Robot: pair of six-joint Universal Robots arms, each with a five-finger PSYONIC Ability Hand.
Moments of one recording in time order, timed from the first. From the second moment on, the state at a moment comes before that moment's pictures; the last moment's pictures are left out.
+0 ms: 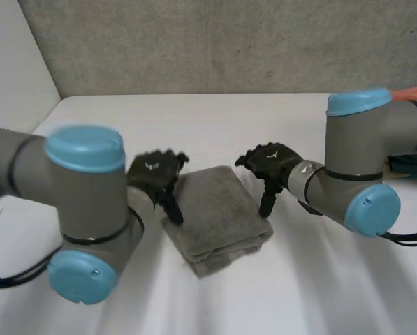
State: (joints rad) left arm 4.07 -2.07 -1.37 3.10 -1.73 3.18; right arm 2.05 -0.84 1.03 0.29 1.35 2.74; left_hand 0.19 0.21 0.21 0.20 0.05; right_hand 0.22 0.21 0.21 0.21 0.05
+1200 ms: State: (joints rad) left arm 4.21 -1.85 -1.29 3.10 -0.85 3.25; right arm 2.21 -0.91 1.51 -0.73 1.38 2.58; left_hand 0.19 0.21 0.21 0.20 0.05; right_hand 1.04 1.16 1.15 1.19 0.92
